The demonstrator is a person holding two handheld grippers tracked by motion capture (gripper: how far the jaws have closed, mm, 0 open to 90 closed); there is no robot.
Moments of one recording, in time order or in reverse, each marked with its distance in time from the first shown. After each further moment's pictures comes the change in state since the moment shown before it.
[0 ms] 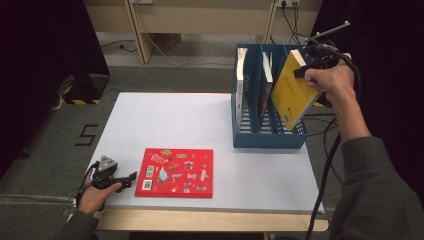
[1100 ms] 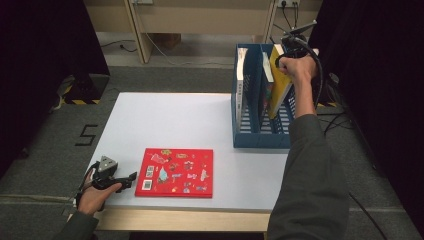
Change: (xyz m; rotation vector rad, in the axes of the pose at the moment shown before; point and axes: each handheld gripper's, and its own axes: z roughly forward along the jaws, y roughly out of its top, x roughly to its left) left arm -0.002 0.000 -0.001 0.000 -0.011 0.008; right arm -0.001 0.040 0.101 -0.013 -0.028 0.140
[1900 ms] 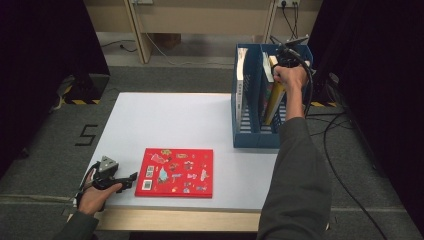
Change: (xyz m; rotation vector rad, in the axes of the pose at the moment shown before) left arm -0.001 0.000 0.001 0.003 -0.006 -0.001; right arm -0.005 -0.017 0.049 0.042 0.034 0.083
